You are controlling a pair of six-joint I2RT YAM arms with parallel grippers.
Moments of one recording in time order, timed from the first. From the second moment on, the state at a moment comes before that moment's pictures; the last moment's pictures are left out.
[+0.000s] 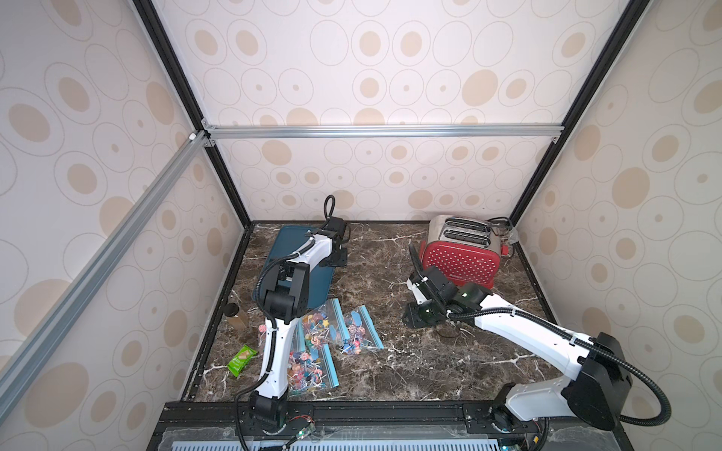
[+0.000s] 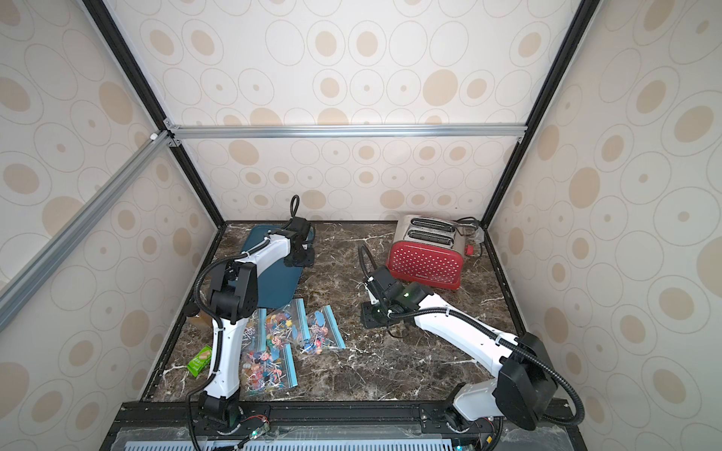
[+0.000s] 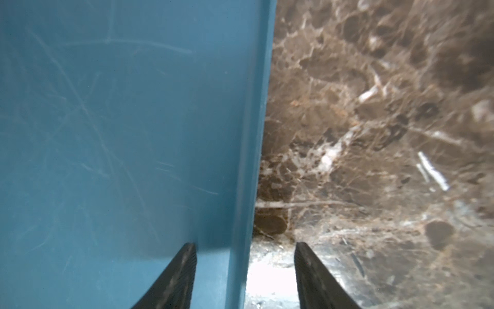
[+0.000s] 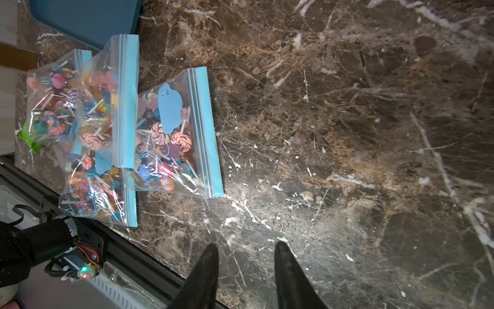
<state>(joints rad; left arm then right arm) -0.28 2.32 1.89 -0.77 -0.13 -0.23 0.74 1.37 1.06 -0.78 -0.11 0.56</state>
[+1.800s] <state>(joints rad) -0.64 1.87 1.46 -0.84 -0.34 -0.03 0.64 1.41 1.12 -0.76 0.08 0.59</state>
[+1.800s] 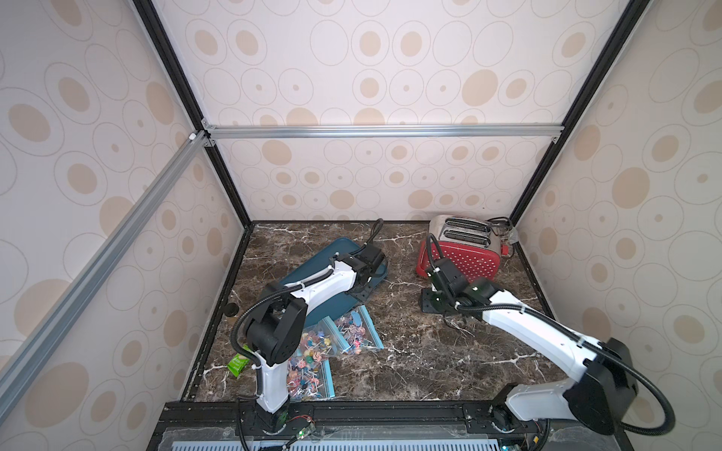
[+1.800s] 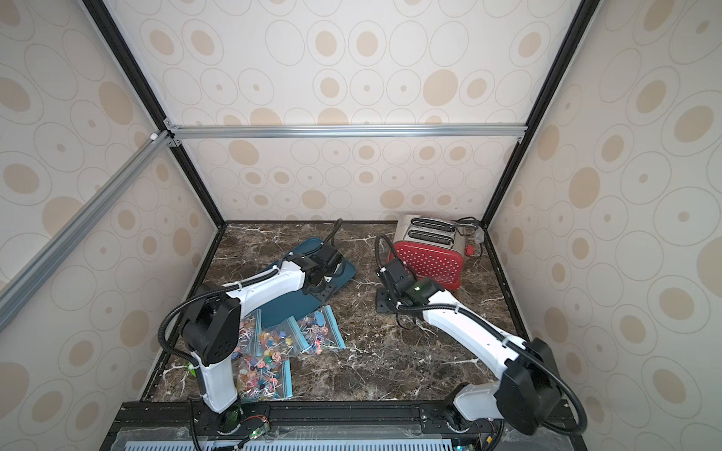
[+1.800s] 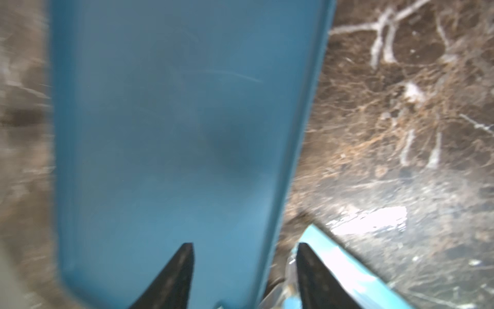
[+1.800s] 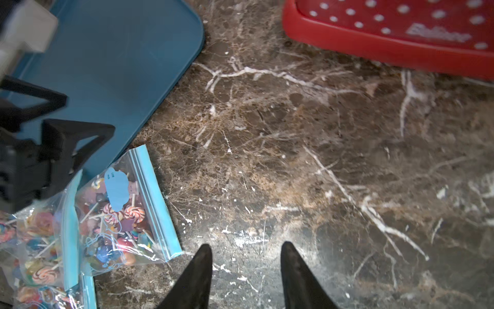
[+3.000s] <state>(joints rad) -0.06 1.80 1.30 -1.02 -0.30 -0.66 0.49 2.66 2.49 -1.01 -0.17 0.13</state>
